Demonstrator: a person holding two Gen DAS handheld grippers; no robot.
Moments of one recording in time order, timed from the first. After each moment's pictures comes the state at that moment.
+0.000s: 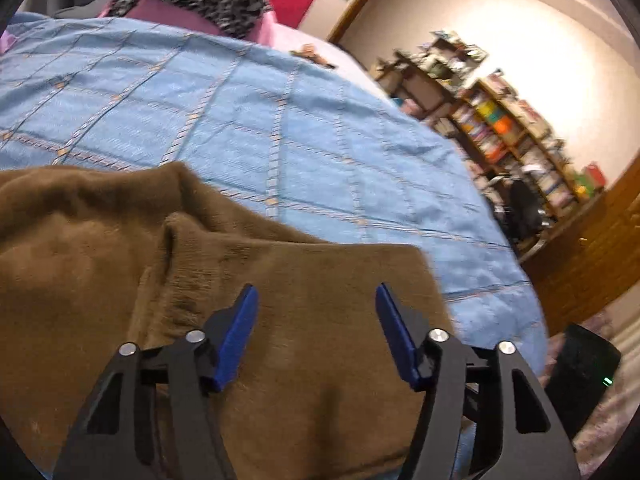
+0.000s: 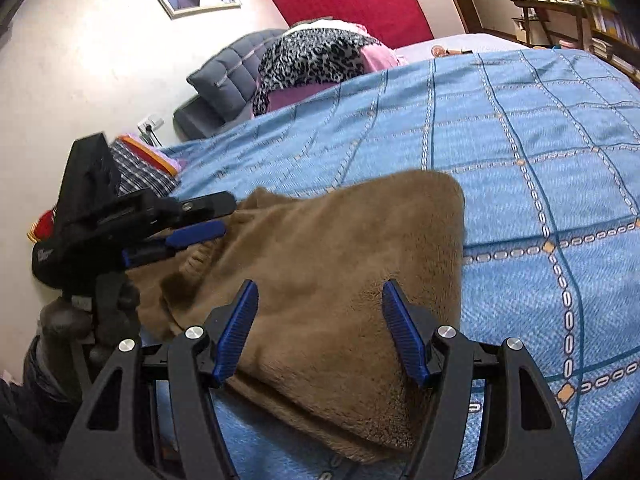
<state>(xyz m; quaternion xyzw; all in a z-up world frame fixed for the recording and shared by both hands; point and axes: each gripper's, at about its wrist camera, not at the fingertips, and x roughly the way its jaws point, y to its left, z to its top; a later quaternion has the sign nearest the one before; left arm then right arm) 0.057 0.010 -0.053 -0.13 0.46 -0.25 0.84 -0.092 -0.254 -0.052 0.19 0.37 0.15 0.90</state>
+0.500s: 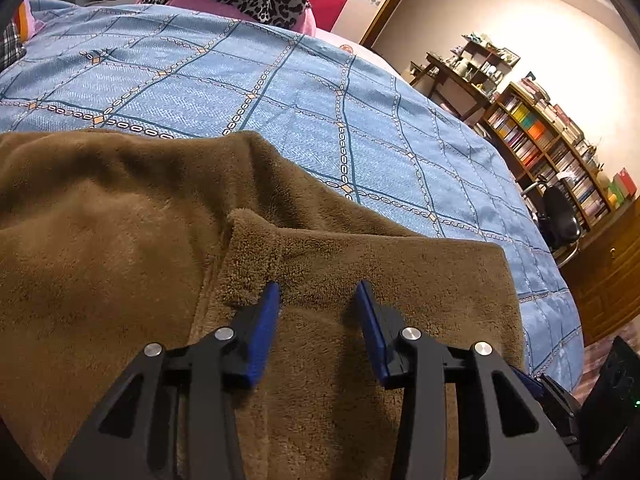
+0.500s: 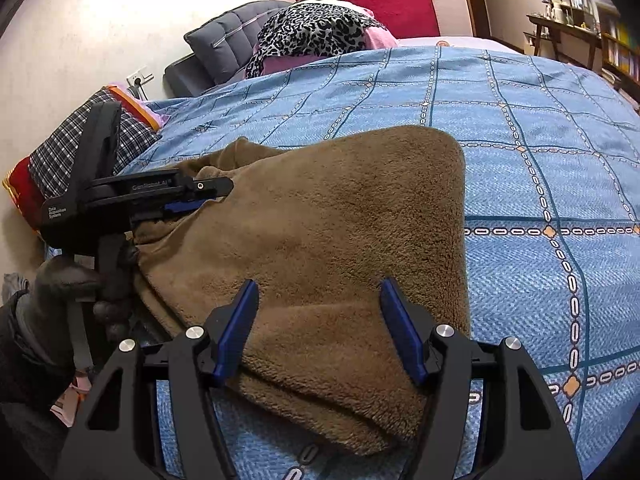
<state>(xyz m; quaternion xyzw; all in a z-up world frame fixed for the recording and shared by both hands) 0.068 0.033 -0.098 -0.12 0.46 -0.21 0.85 -0.092 -0.231 -0.079 0.12 0.39 0.14 0.90</state>
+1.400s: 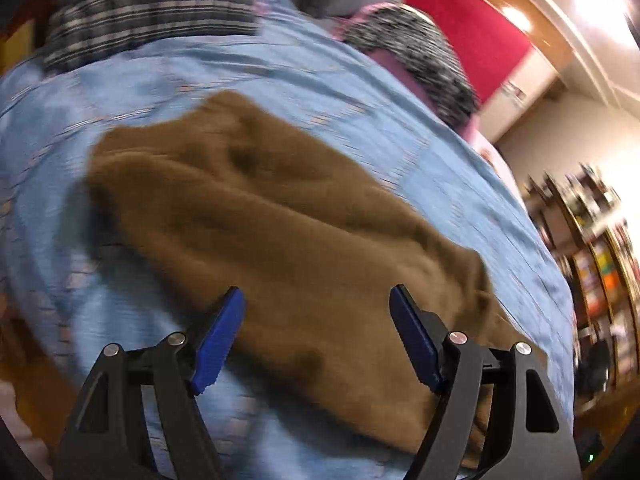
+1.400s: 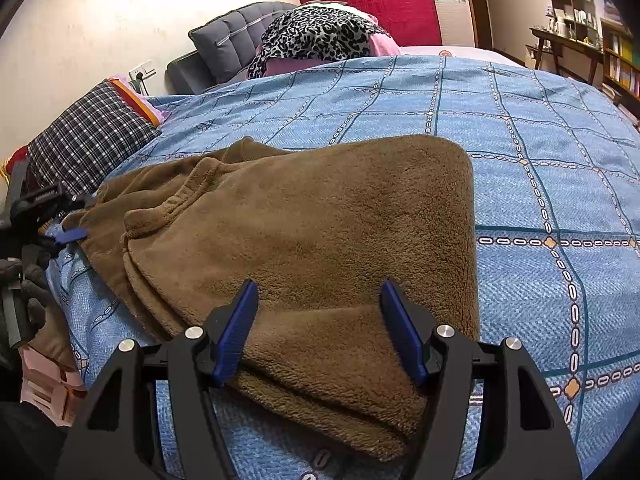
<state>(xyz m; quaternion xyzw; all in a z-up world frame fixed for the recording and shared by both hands) -0.009 0.254 -0.059 -0.26 0.41 0.06 0.87 -0.090 -0.217 -0.078 0.09 0.39 0.13 0.91</state>
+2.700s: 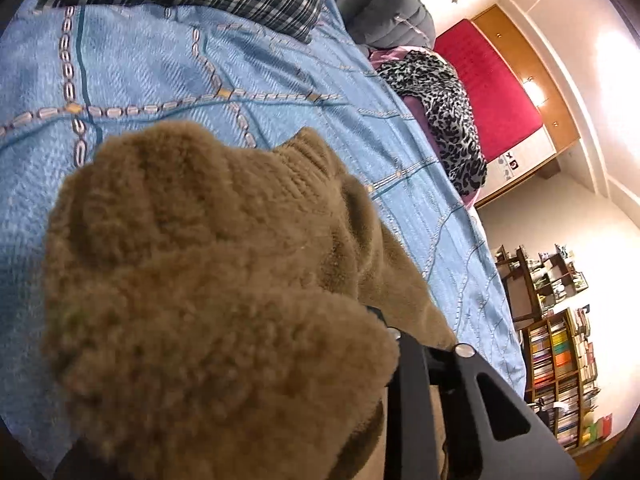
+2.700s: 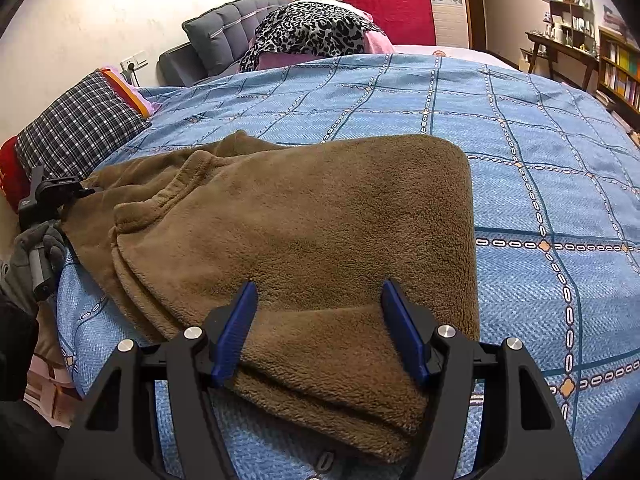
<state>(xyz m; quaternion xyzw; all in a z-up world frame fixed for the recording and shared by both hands) 0.054 0.340 -0.098 -0.39 0.35 0.04 0.85 -0.084 -0.208 -0.078 0.07 0.40 0.12 0.91</state>
